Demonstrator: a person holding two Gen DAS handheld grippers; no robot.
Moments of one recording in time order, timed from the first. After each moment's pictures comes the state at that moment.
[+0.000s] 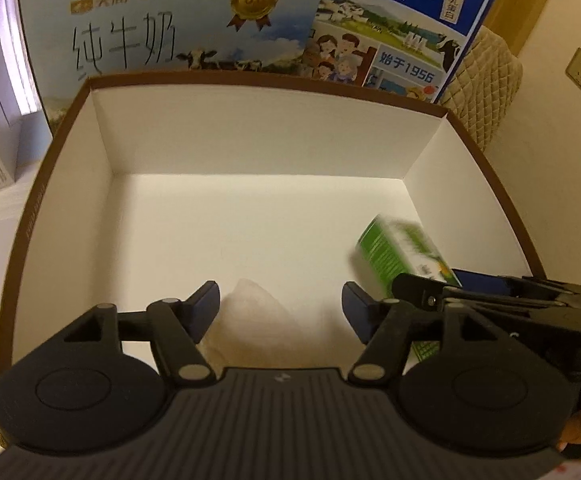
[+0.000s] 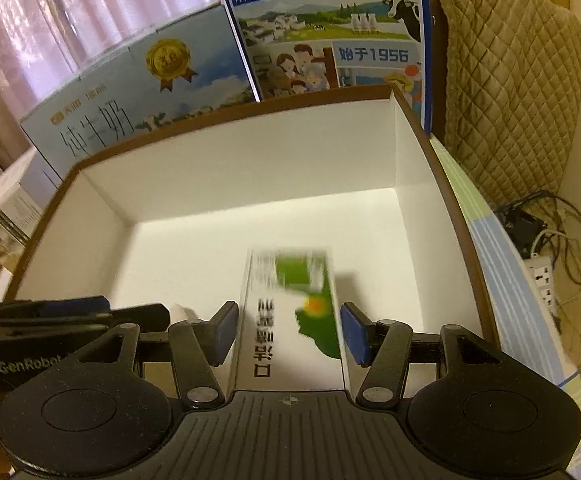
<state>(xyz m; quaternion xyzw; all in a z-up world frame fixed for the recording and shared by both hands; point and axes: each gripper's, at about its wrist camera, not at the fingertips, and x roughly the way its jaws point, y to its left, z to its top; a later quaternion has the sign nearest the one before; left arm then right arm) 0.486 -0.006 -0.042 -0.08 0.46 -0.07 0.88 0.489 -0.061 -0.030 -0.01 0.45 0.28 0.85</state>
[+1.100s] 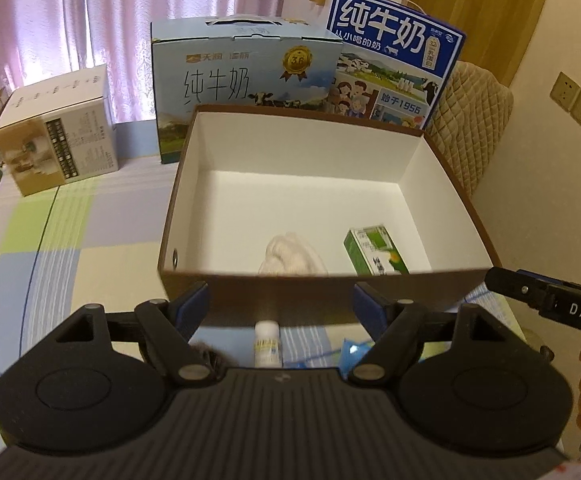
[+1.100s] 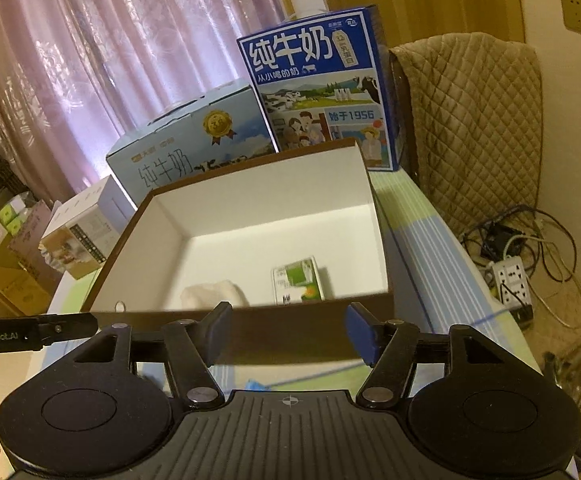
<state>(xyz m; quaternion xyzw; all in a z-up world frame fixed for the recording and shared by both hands) 0.339 0.026 0.036 -0.09 0.42 -0.01 0.90 0.370 -0.154 0.045 0.03 0.39 0.31 0.87</state>
